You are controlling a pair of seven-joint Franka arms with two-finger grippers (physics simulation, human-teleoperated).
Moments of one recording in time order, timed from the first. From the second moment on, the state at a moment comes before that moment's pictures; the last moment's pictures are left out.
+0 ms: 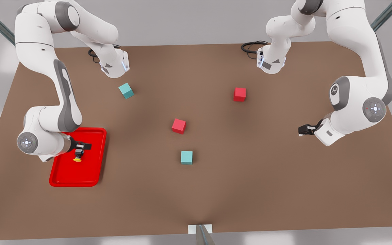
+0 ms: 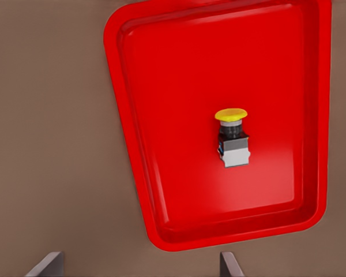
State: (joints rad) left arm 0.07 0.28 -0.13 -1.55 -0.01 1.71 0.04; right arm -0.26 0.40 0.25 -1.69 -0.09 1.81 0.22
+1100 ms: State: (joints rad) left arm 0.06 0.27 -0.13 -1.51 -0.01 1.66 0.00; right arm -0.73 0.60 0.56 -1.87 -0.36 2.12 -0.12
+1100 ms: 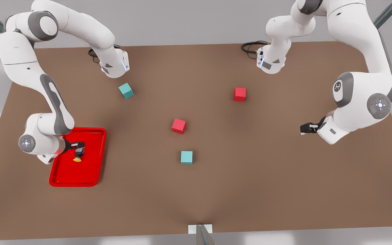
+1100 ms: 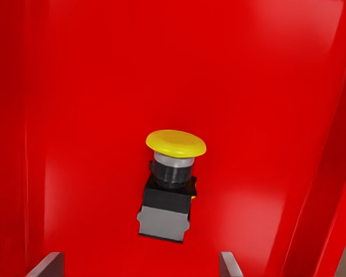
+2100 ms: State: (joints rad) left arm 0.04 0.27 -0.13 -1.47 0.00 1.66 -0.01; right arm -0.72 0.64 0.56 -1.90 -0.38 2.18 -0.12
